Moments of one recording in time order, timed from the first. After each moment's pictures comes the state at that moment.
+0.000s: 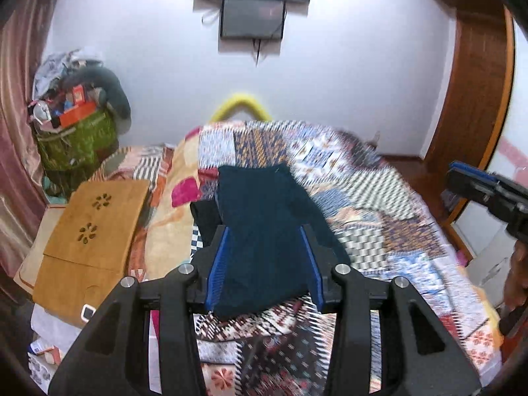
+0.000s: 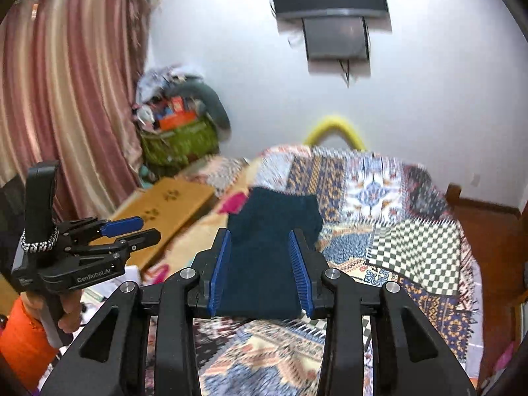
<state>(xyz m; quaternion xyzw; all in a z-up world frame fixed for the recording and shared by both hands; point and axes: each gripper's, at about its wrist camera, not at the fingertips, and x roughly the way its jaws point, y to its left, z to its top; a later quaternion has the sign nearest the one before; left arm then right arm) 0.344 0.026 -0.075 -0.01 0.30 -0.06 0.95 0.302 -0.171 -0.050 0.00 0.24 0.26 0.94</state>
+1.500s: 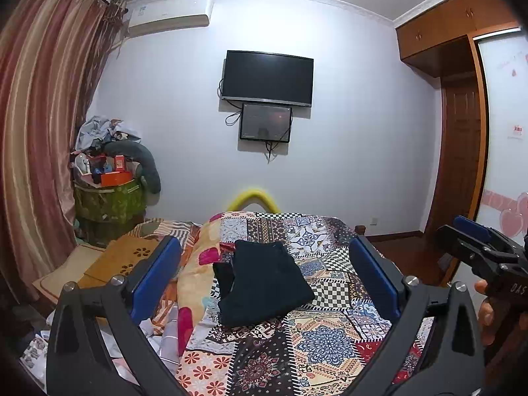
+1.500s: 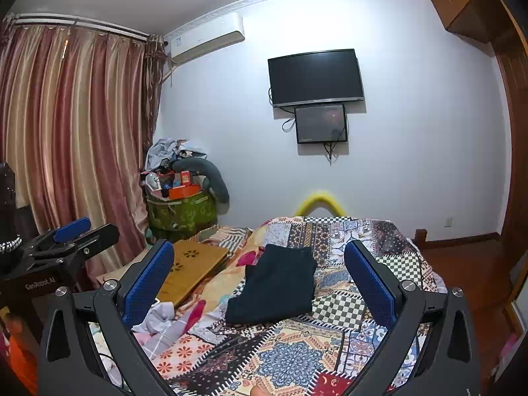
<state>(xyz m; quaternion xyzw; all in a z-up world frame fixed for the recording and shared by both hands) 0.117 0.011 0.009 -0.02 0.10 -0.02 0.99 0.130 -0.193 -0.009 0.04 0.09 0.22 0.97</state>
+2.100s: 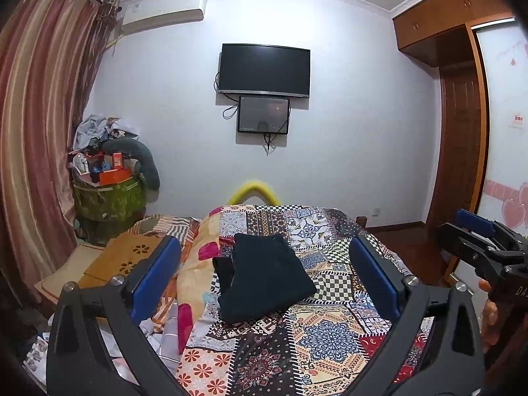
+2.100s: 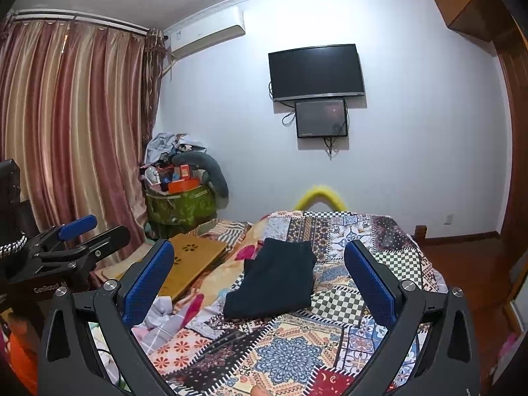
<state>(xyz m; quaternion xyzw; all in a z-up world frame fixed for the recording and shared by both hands) 0.130 0.002 0.000 -0.01 0.11 -0.02 0.99 0.131 -0.192 -0.011 0.03 0.10 0.21 0.97</state>
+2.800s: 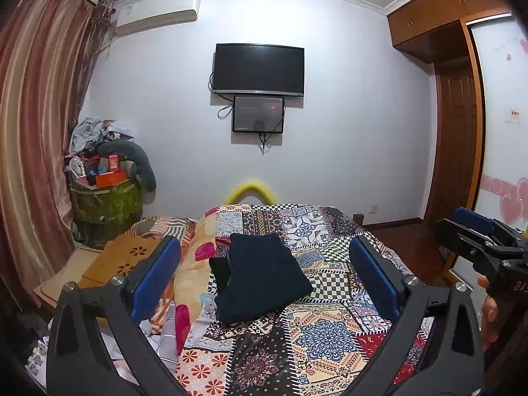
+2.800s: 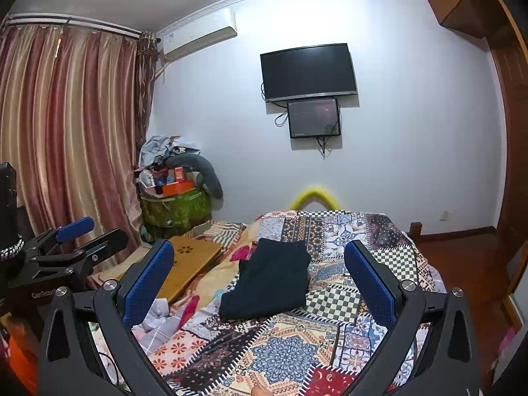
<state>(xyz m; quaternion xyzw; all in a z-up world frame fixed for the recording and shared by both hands) 0.127 0.002 0.001 0.00 0.12 -0.03 0.99 0.130 -0.199 -0.011 0.04 0.10 0.20 0.97</state>
